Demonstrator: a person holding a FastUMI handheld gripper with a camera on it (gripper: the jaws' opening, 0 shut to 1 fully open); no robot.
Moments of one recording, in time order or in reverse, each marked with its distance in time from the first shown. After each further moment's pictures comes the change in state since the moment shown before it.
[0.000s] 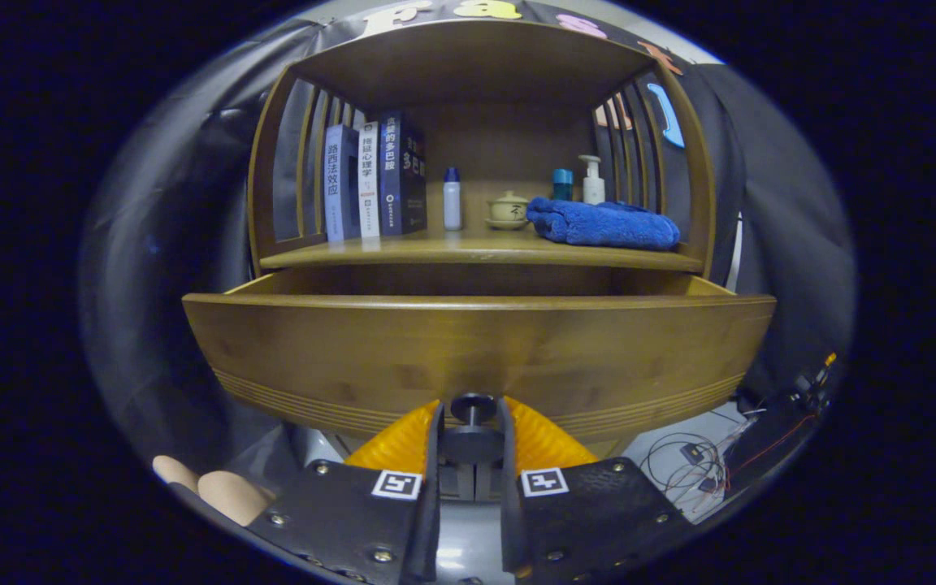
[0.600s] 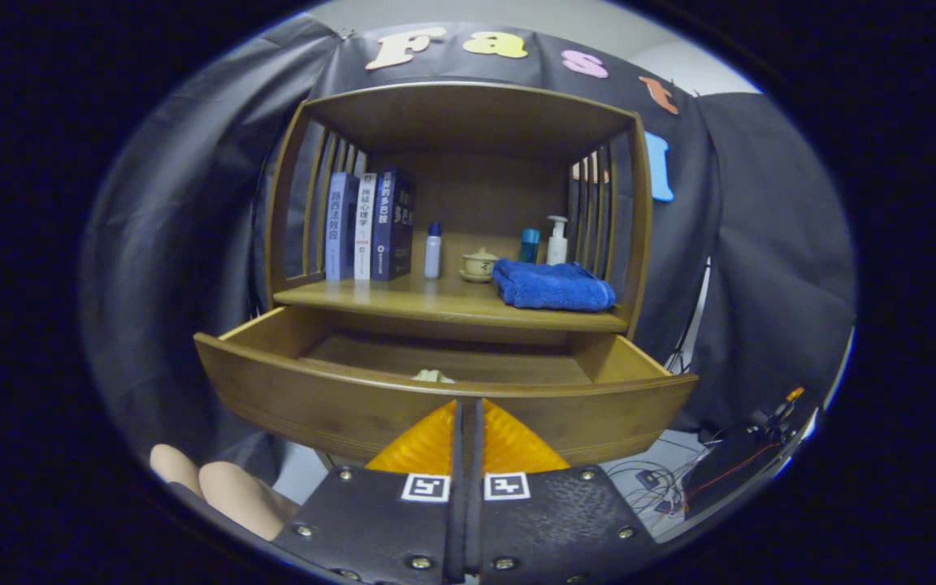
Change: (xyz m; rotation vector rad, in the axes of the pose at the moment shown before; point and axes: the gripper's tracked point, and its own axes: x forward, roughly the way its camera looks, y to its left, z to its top) arm -0.082 -0.045 0.059 -0.041 -0.129 -0.071
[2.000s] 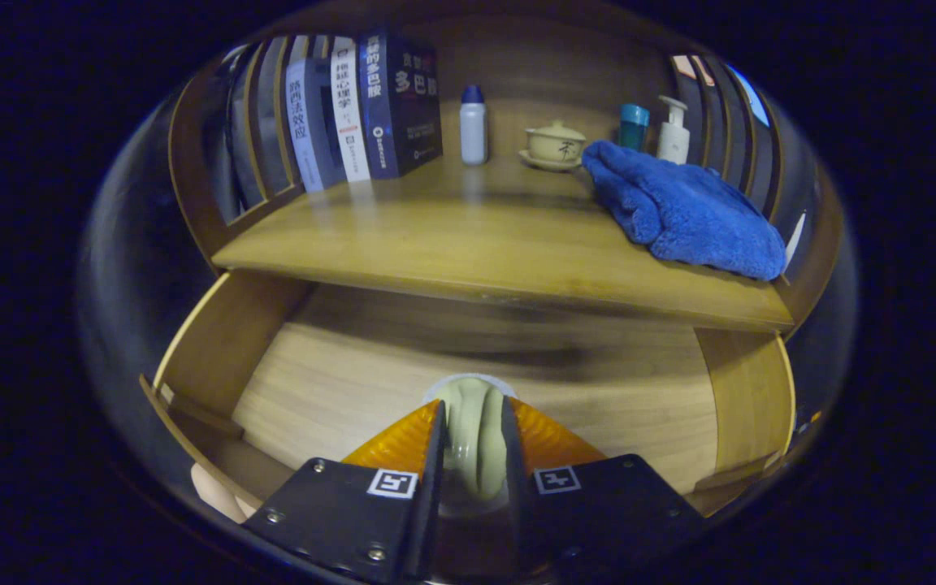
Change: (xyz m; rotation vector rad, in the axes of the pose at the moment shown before) arm 0.169 0.066 -0.049 -0.065 0.590 0.182
